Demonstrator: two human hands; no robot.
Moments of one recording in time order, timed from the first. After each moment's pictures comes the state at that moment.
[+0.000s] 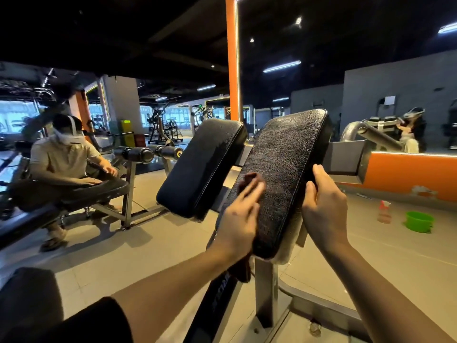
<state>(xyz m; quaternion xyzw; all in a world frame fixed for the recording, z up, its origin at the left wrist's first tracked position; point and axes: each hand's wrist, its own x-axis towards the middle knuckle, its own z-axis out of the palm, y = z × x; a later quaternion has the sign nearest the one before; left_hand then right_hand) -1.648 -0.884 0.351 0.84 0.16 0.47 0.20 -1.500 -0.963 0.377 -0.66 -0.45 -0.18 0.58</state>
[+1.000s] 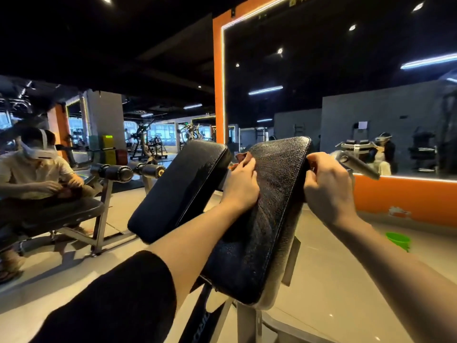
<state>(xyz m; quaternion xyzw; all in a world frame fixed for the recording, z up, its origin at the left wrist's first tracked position) -1.562 -0.831 0.460 0.85 0.29 0.42 0.13 -1.444 -0.948 0.454 -0.67 -0.47 -0.29 0.51</state>
